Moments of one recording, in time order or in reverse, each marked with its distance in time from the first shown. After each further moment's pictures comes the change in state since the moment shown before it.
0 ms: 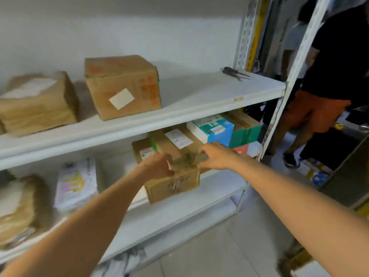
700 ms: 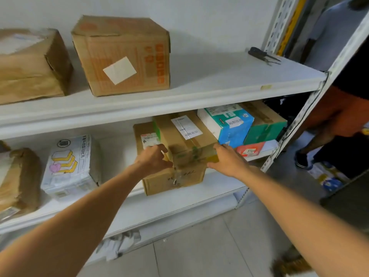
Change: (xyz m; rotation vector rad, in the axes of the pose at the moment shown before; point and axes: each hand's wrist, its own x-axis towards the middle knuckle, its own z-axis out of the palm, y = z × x) left_hand 0.045 -0.038 0.043 -0.271 0.134 -0.240; right_hand 0.053 0.042 0.052 -0.064 0.076 0.067
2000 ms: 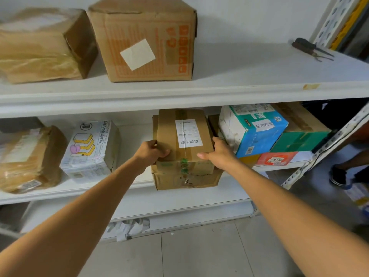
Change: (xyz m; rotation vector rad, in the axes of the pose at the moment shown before) left_hand 0.006 -0.043 0.005 -0.869 0.066 -0.369; right_hand 0.061 -0.041 0.030 0.563 -0.152 0.142
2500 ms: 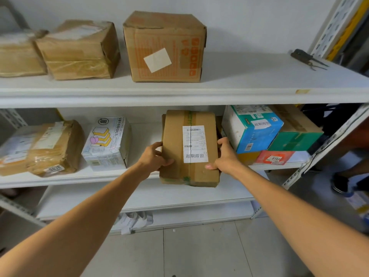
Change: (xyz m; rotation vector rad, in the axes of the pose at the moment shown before) left_hand -0.070 -0.018 -0.006 -0.046 0.006 0.034; right_hand -0.059 0.005 -0.004 0.007 -0.019 -0.046
